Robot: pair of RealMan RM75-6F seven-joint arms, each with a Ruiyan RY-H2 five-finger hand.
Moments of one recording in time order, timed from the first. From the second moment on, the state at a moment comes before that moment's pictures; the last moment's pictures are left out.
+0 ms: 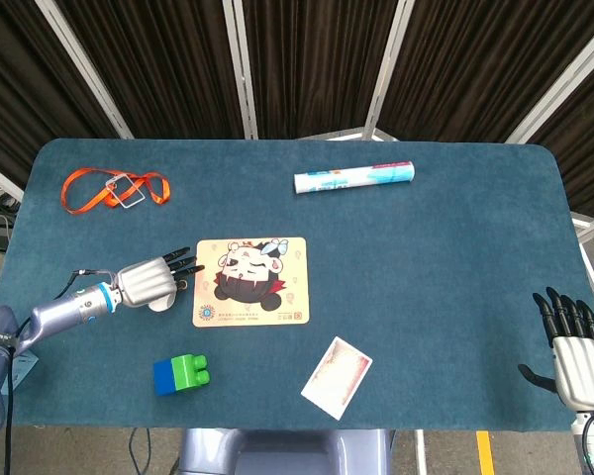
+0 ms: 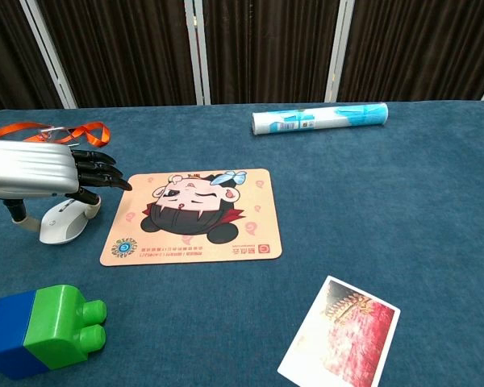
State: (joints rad) left arm -0.81 -1.67 0.36 -0.30 2.01 1.22 -0.41; right arm 0.04 -1.11 0.05 -1.65 -1.46 1.49 -0.16
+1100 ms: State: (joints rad) left arm -0.93 -1.65 0.34 -0.38 1.98 1.29 -0.30; right arm 0.04 -1.11 0.05 -1.64 -1.47 1.49 -0.15
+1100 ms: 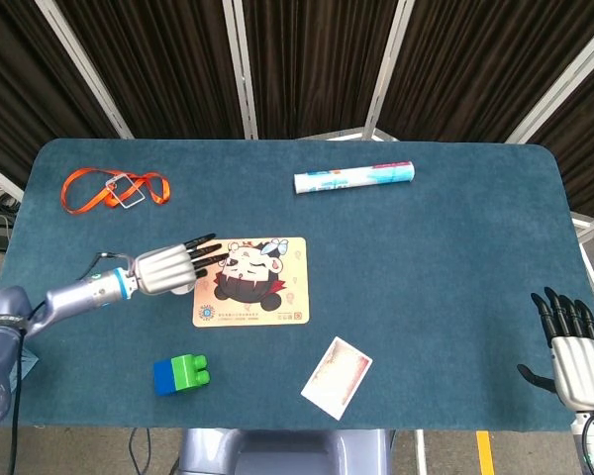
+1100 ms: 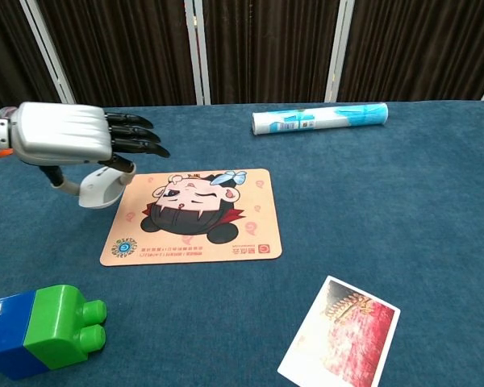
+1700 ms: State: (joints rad) left arm -1.09 -1.73 0.28 -0.53 1.95 1.06 -0.16; right arm 0.05 -1.11 0.05 -1.64 -1.48 1.48 -0.12
